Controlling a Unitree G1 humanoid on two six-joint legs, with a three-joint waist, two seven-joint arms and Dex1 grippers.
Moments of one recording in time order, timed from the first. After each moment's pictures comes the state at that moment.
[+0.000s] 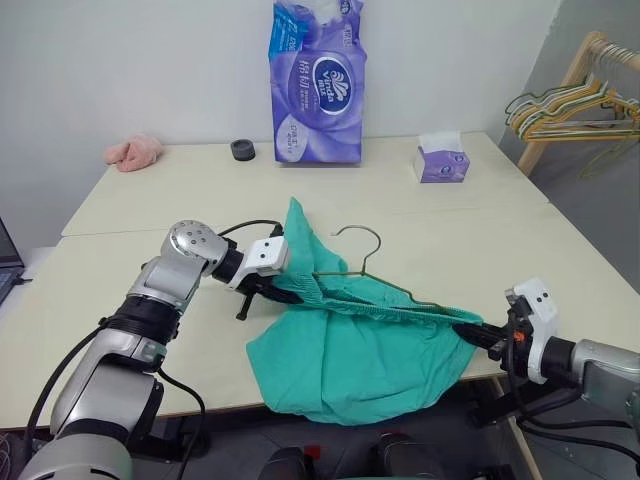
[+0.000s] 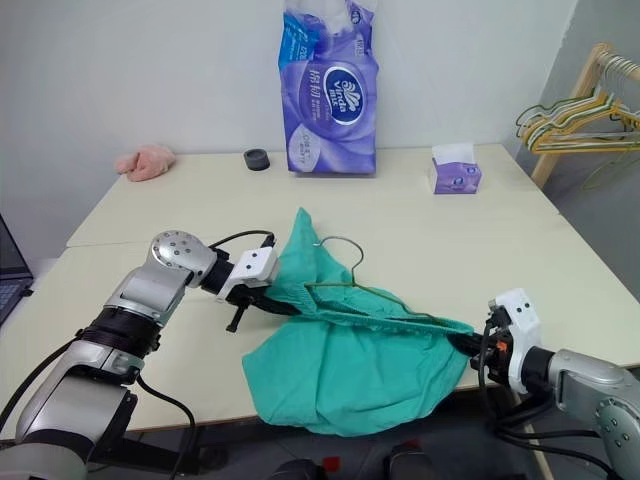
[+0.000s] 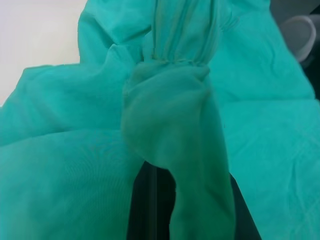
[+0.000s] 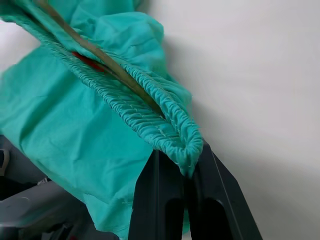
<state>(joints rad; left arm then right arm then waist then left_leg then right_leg) -0.75 0.67 -0.33 0.49 -0.05 0.01 -1.54 0.07 -0.70 -0.35 -0.65 0.81 1.20 0.54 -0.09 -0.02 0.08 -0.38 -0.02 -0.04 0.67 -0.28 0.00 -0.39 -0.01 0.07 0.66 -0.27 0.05</state>
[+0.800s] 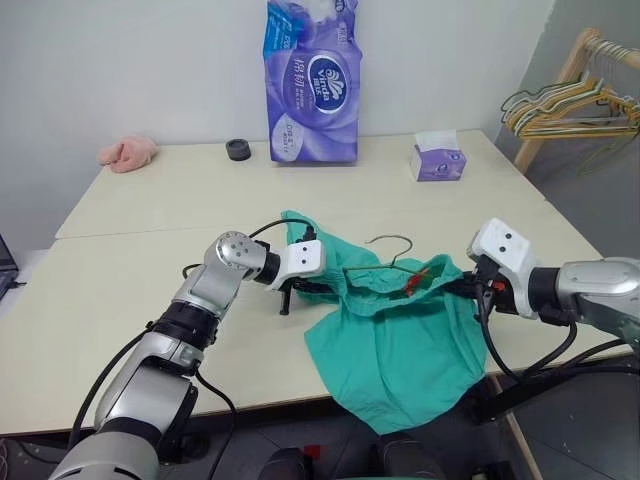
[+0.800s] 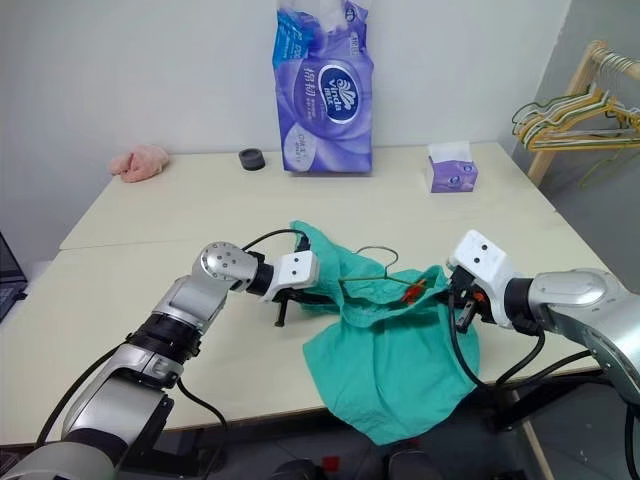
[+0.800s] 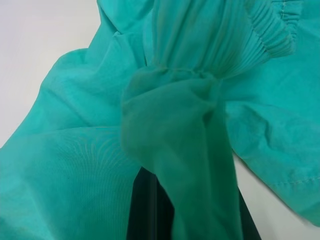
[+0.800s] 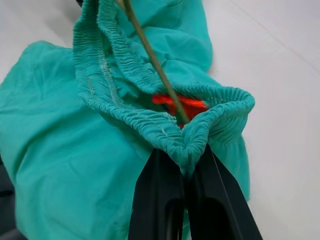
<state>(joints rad) -0.73 0.51 -0.35 0.44 0.08 0.04 -1.27 -0.38 -1.06 0.03 -0.61 0.62 1.06 0.69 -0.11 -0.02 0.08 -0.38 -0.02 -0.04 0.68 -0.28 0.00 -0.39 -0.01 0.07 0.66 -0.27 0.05</state>
